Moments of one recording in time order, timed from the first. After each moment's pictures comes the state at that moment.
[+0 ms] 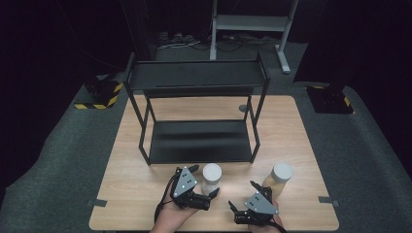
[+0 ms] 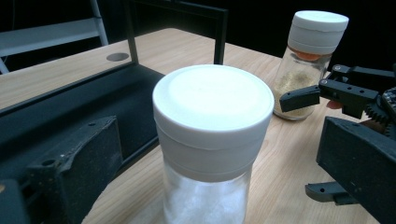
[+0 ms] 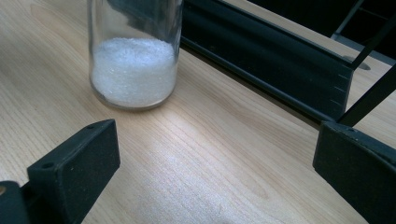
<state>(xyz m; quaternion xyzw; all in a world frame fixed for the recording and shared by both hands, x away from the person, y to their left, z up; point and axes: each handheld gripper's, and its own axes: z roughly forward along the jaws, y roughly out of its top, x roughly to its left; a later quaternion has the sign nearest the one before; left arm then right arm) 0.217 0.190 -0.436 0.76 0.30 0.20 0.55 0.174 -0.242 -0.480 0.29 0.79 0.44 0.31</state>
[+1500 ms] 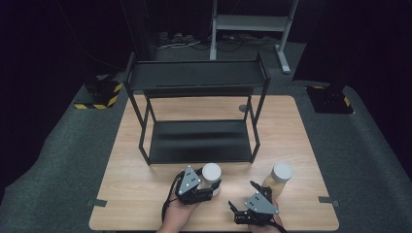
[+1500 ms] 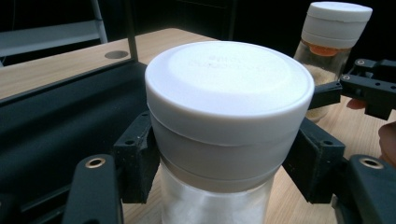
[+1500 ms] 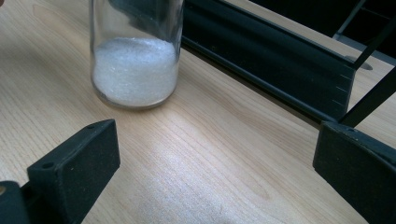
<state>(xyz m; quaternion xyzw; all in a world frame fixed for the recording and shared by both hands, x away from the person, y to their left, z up) 0.230 0.185 -0.459 0.74 0.31 0.20 0.56 0.174 -0.243 -0.480 0.28 0.79 0.44 0.31</state>
